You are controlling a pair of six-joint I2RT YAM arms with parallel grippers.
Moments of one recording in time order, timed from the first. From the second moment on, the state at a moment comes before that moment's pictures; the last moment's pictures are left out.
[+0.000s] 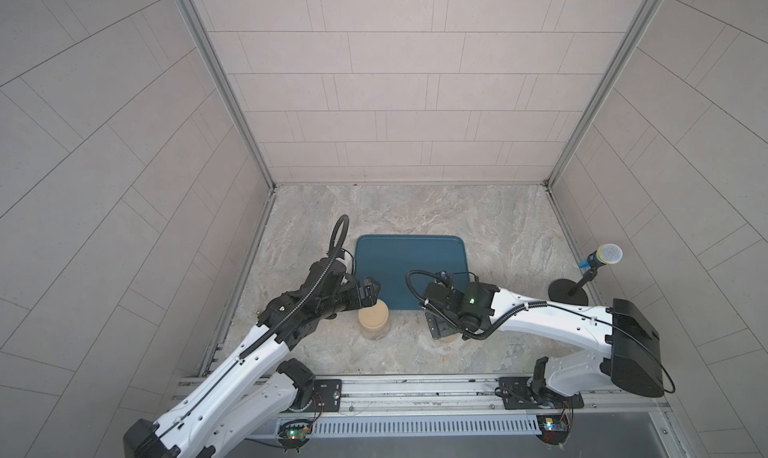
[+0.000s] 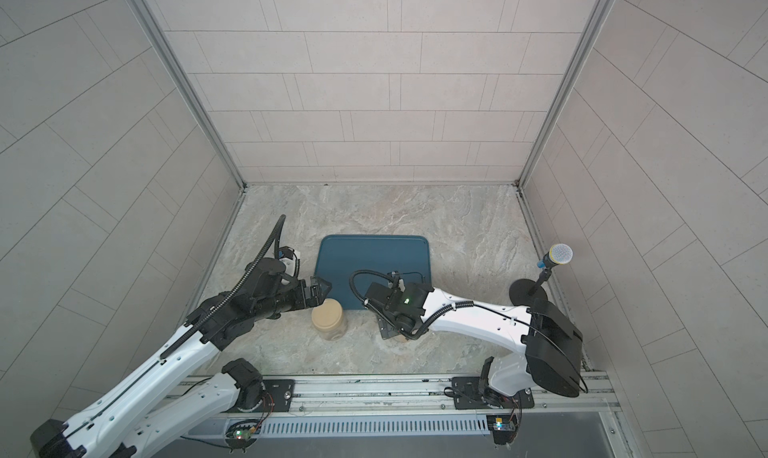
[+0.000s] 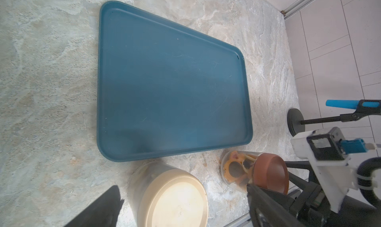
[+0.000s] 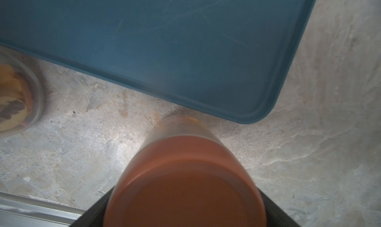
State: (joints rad) left arm -0.58 0.79 0.72 -0.68 0.07 -0.69; right arm 1.07 1.42 1.00 -0.95 0.26 0.82
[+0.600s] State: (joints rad) left arm -0.58 0.77 0.71 -0.68 0.08 -0.67; right arm 1.06 1.36 0.94 -0.91 0.28 0.84
